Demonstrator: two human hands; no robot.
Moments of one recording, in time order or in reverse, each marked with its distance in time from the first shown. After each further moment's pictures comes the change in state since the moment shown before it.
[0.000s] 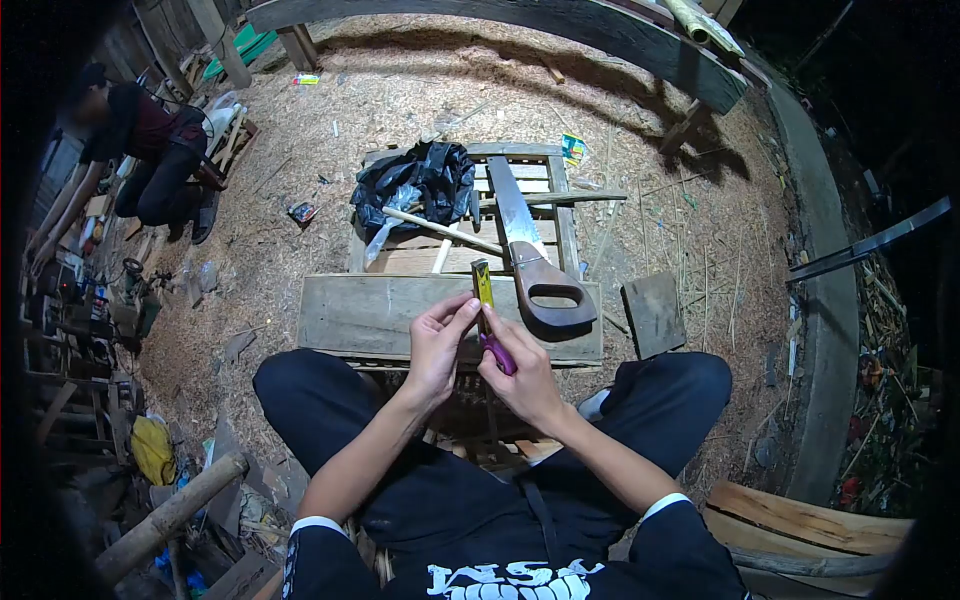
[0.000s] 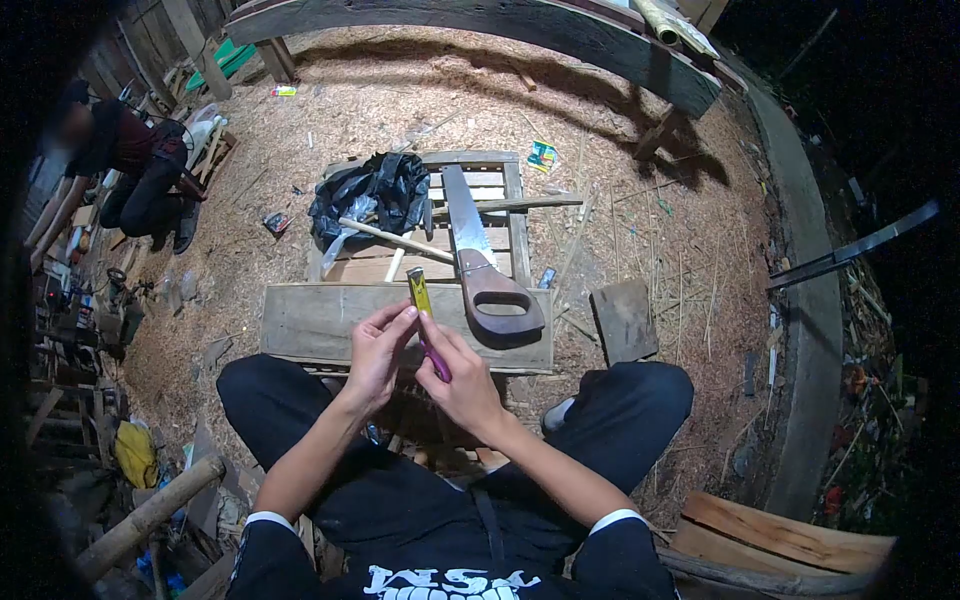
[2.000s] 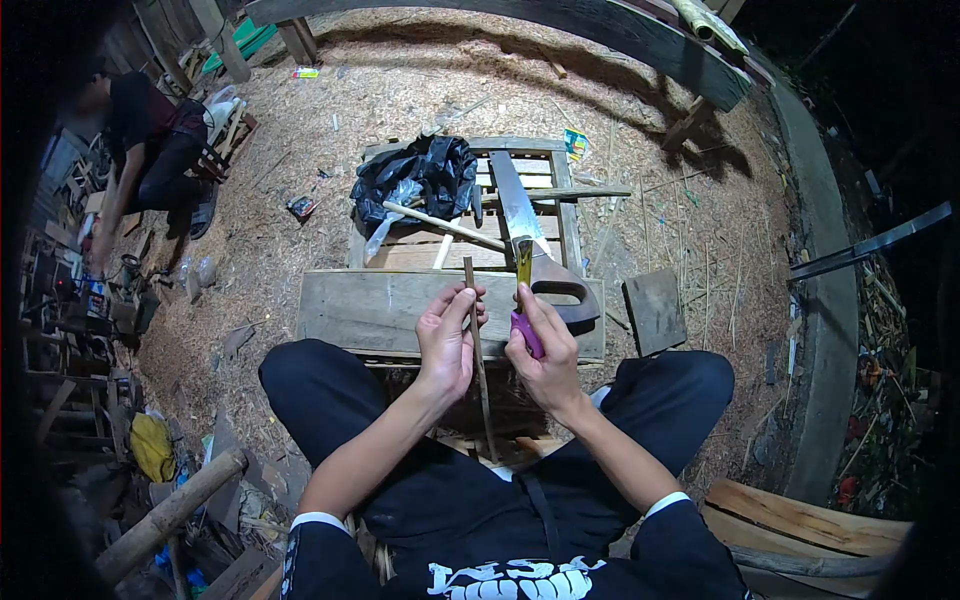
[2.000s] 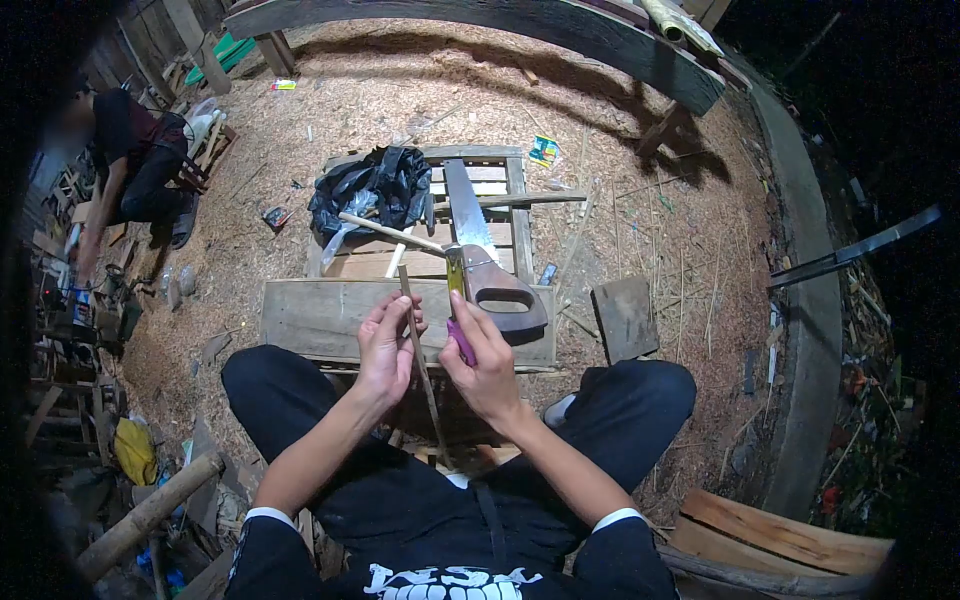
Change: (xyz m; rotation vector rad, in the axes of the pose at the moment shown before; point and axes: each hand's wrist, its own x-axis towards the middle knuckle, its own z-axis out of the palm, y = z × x) left_hand 0.005 -0.010 0.012 -0.336 0.103 0.019; right_hand 0.010 0.003 -0.021 -0.065 0.162 -0.056
